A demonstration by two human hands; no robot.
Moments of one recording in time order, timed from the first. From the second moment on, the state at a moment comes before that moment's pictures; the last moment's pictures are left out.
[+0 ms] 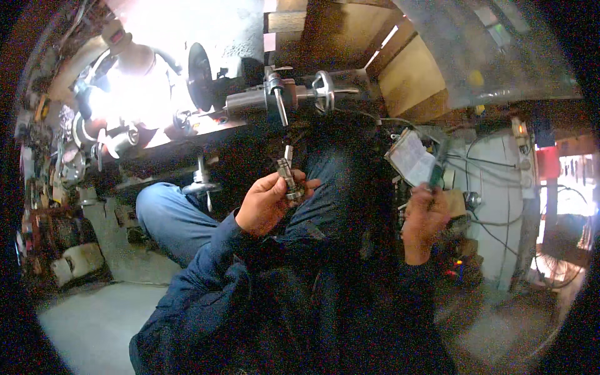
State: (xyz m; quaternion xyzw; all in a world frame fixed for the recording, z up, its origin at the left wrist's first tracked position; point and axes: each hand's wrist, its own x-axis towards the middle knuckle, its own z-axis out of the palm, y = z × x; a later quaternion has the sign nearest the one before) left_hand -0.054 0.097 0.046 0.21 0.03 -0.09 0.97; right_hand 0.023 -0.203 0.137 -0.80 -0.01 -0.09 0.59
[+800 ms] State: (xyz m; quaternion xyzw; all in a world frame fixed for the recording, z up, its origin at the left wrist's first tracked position) left_hand -0.064 0.121 0.058 0.04 0.06 -0.09 0.99; right_hand 0.056 -0.360 0.022 -0.77 0.26 -0.28 0.51
